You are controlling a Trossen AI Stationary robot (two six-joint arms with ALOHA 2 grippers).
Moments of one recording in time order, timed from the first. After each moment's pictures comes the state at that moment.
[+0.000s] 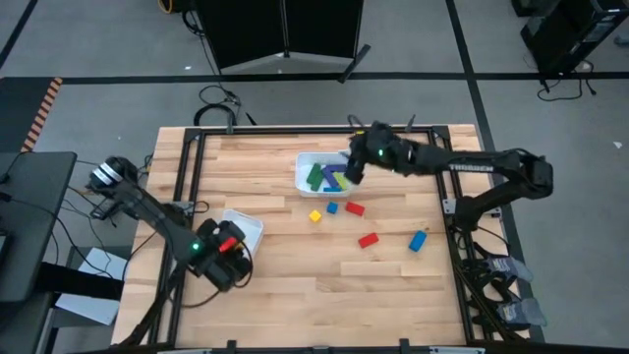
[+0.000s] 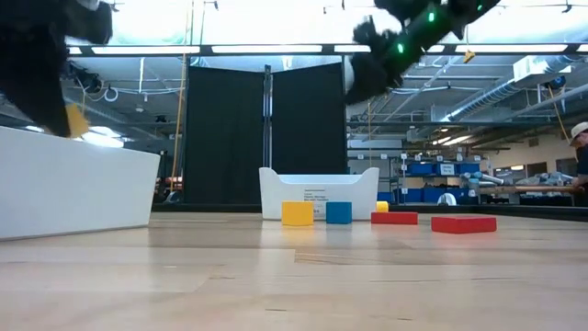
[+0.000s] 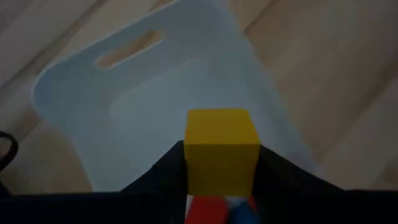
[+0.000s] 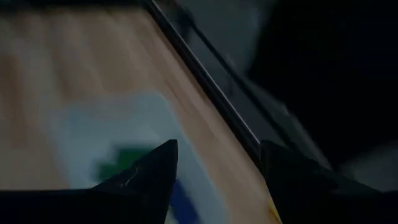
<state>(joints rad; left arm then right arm) -0.69 1.38 0.93 -1.07 -0.47 -1.45 -0.32 1.37 0.97 -0.18 0.34 -0.09</state>
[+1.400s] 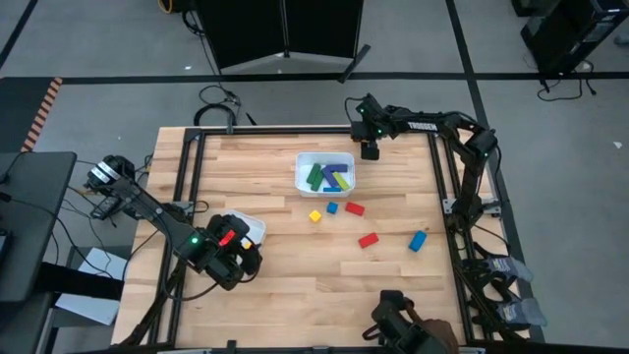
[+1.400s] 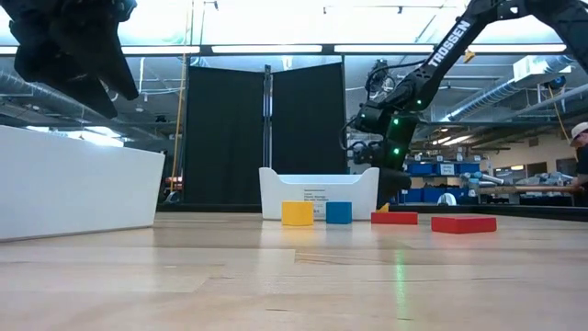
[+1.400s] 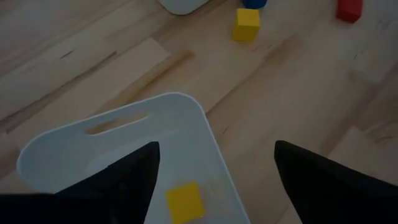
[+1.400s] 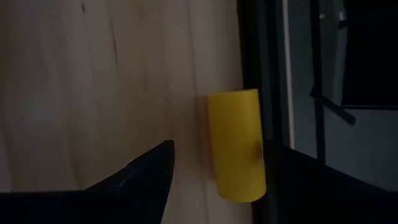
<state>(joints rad) -0.66 1.35 0.95 -0.95 -0.69 -1.44 -0.82 1.92 1.20 -0.39 0.04 -0.77</state>
